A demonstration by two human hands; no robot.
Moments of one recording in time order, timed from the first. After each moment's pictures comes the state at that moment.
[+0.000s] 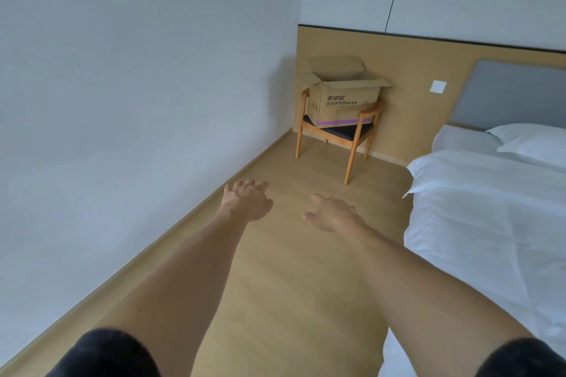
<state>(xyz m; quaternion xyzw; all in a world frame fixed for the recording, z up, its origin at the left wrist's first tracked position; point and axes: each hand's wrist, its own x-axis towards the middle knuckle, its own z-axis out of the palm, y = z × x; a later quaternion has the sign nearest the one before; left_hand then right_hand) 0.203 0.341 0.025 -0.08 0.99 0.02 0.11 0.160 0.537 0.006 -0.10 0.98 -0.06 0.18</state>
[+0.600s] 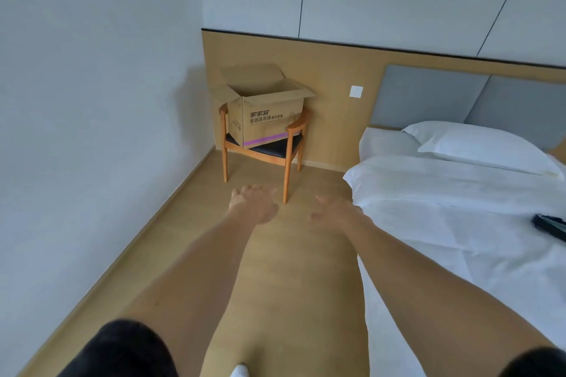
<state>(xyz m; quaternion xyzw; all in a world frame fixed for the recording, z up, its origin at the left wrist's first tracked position) -0.137 0.434 0.008 0.10 0.99 0.02 0.12 -0.105 0.635 0.005 0.05 0.98 -0.10 0.16</state>
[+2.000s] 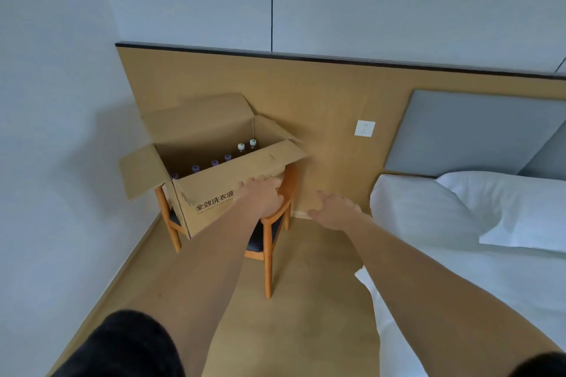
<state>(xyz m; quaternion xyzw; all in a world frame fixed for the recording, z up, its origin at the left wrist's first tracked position) -0.896 0.618 0.009 0.15 0.99 0.03 0.08 -0.836 0.803 0.011 0.07 0.98 -0.12 0.16</state>
